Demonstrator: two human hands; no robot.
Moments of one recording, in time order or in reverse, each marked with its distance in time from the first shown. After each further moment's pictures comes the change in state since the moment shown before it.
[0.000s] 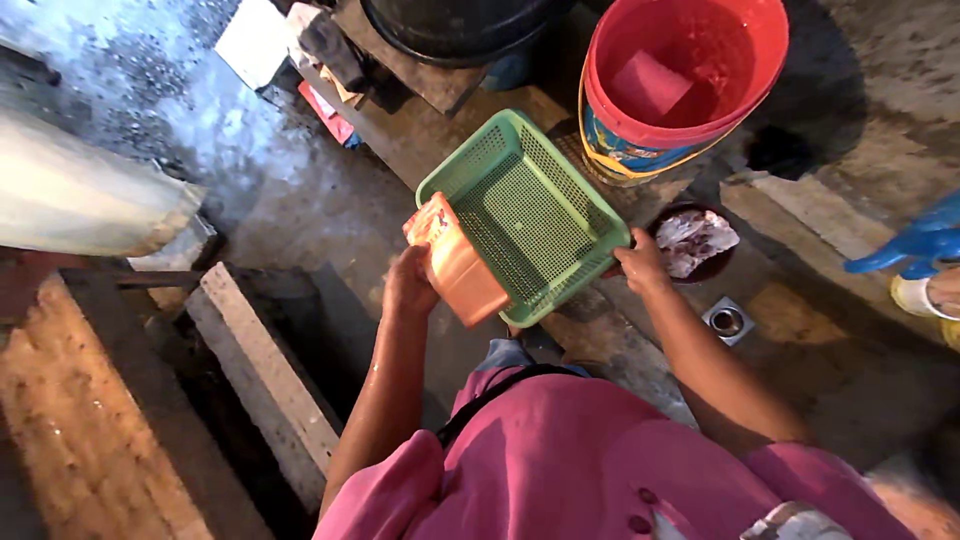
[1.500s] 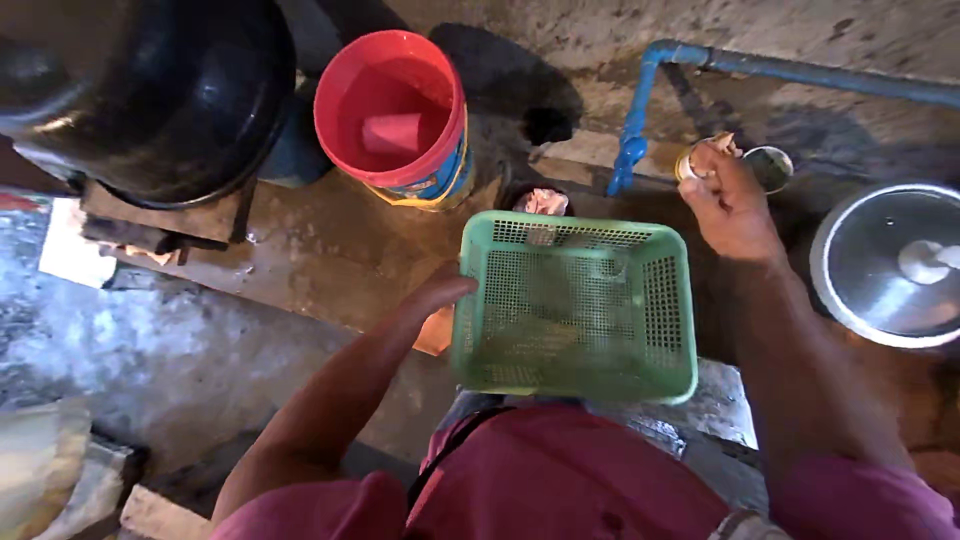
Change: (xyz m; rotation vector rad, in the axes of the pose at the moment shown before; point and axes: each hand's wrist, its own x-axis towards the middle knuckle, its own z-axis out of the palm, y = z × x) left_hand -0.013 -0.169 0.203 1.735 -0.865 -0.179; right_hand -0.124 0.041 -0.309 -0.410 0.512 -0.408
